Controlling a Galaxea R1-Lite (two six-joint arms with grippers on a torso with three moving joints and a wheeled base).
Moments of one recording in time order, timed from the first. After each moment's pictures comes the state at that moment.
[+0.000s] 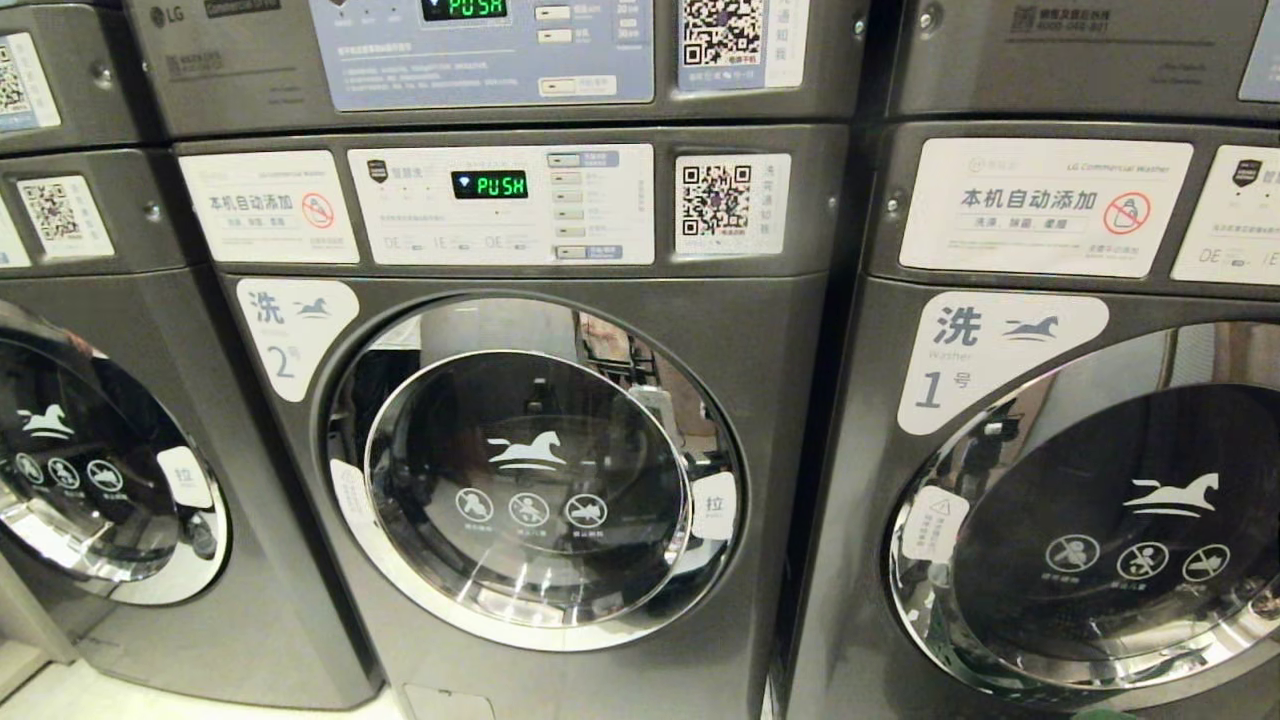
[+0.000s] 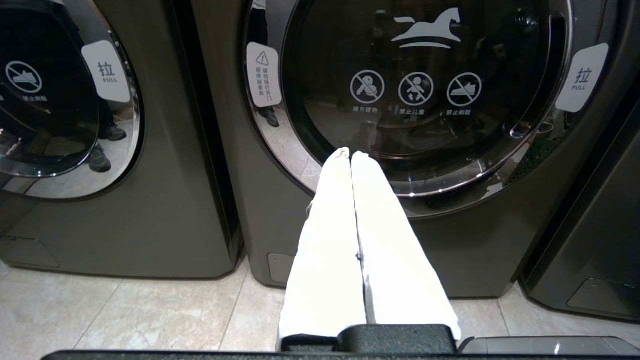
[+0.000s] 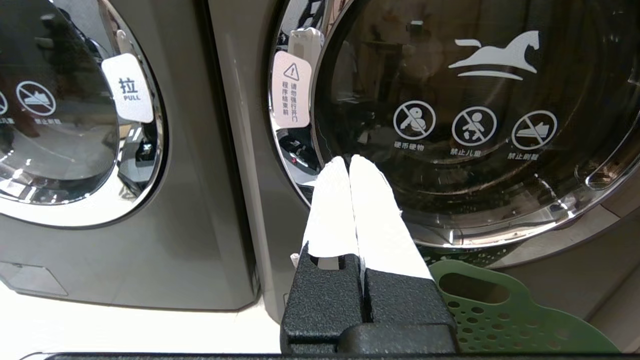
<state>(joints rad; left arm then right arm) 0.00 0.00 -0.02 0.04 0.00 0.03 0.00 0.00 0.00 0.00 0.00 0.01</state>
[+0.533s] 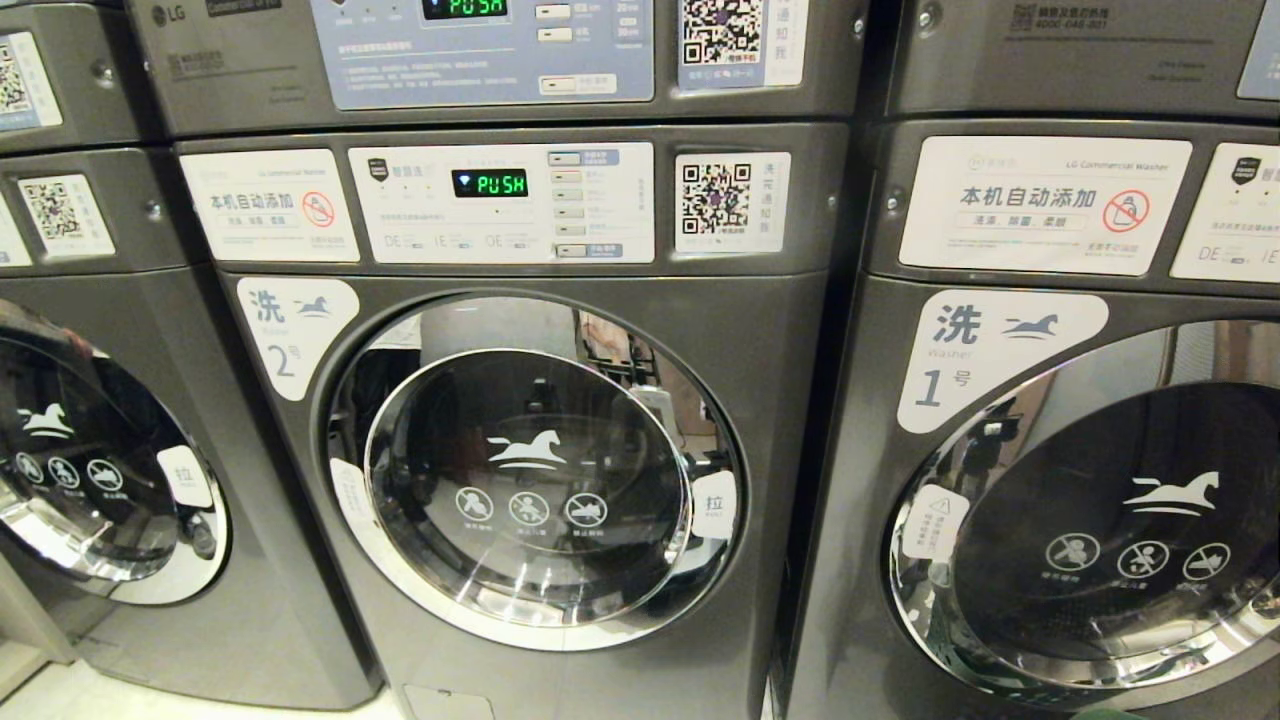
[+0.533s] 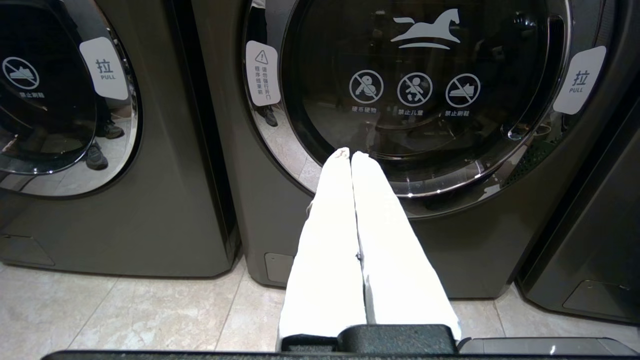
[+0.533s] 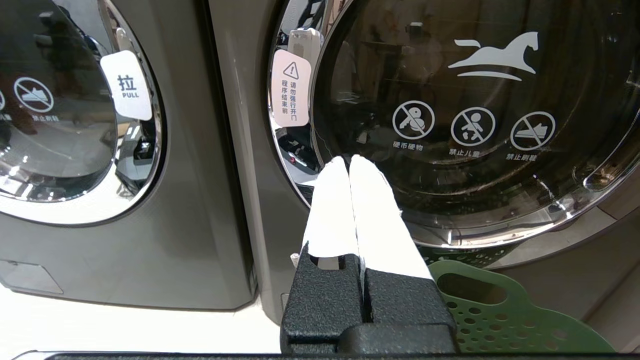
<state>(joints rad) 0.00 0.00 -0.02 0.04 0.00 0.01 0.00 0.00 0.00 0.00 0.00 0.00</state>
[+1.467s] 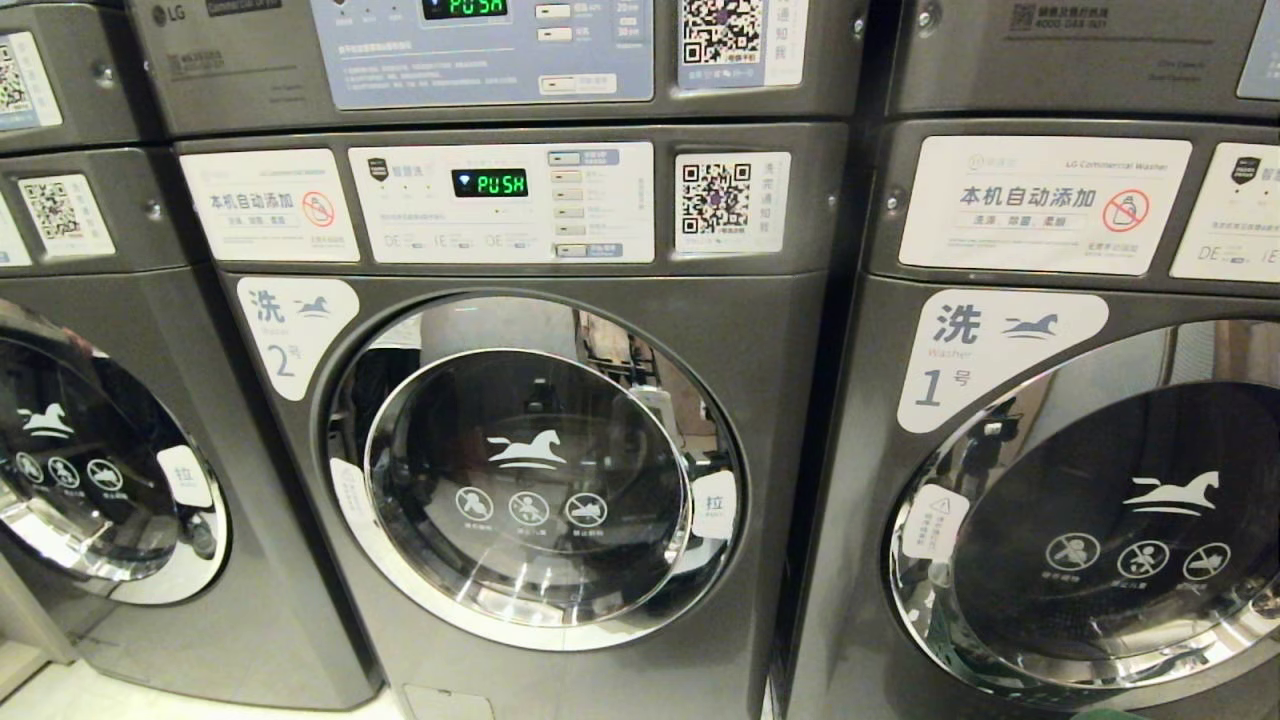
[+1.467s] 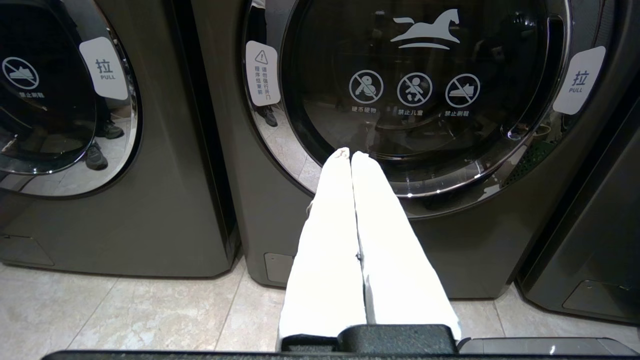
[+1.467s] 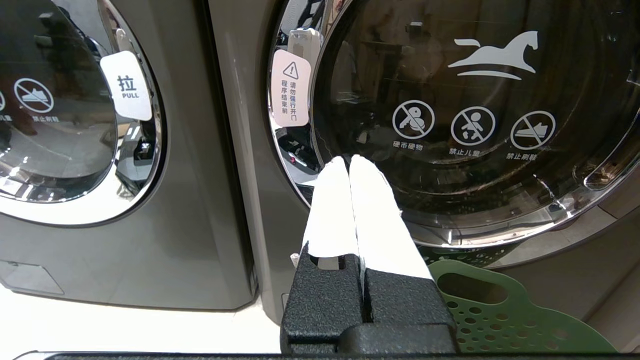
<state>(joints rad) 0.00 0.00 -0.02 0.03 0.00 0.01 0.00 0.00 0.00 0.00 0.00 0.00</state>
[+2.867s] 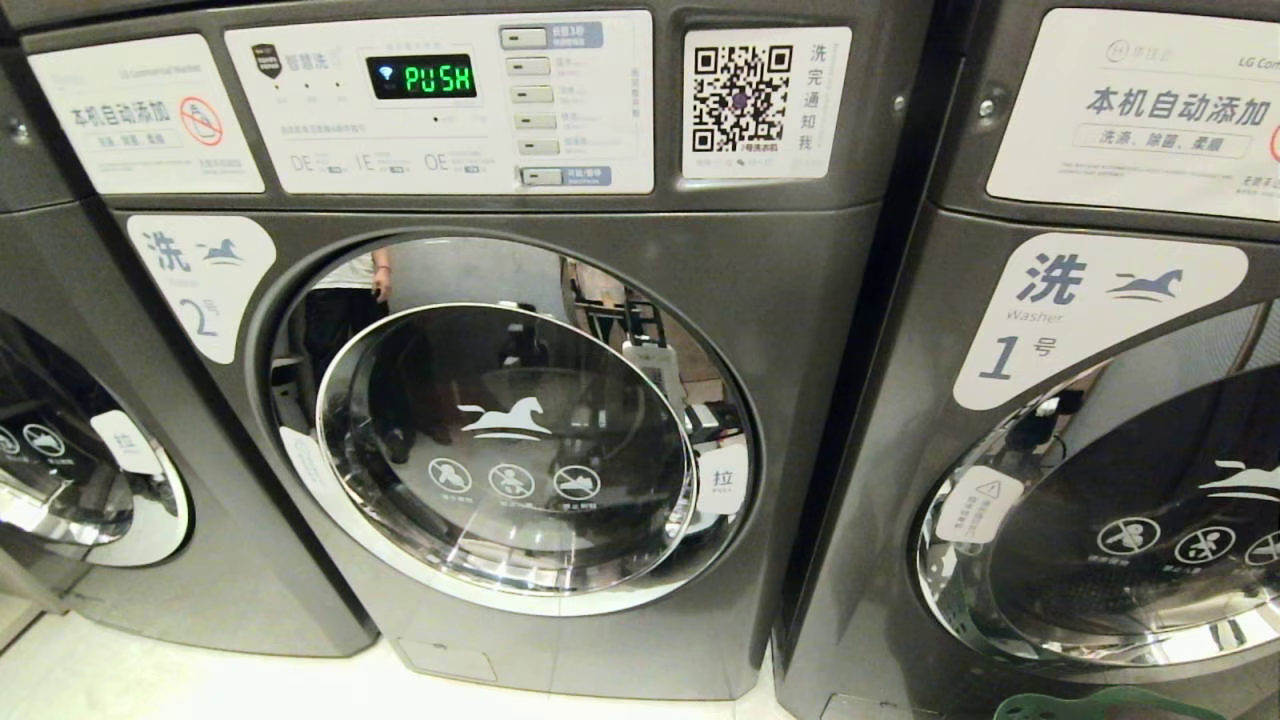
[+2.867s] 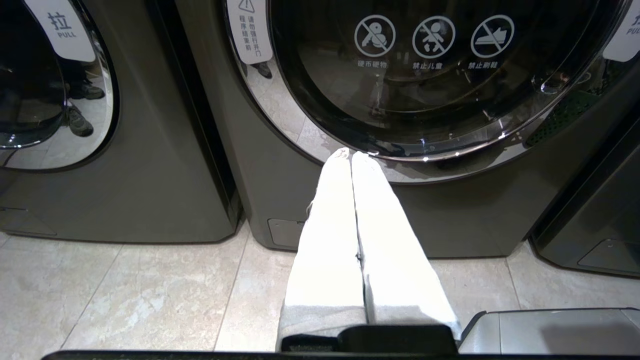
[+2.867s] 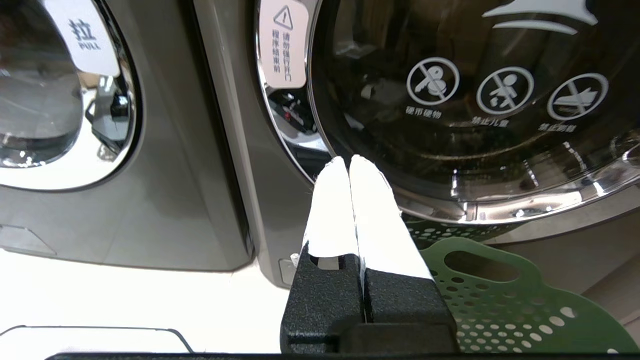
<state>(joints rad) 0.00 0.00 -0.02 0.04 0.00 0.05 0.00 0.00 0.00 0.00 0.00 -0.01</state>
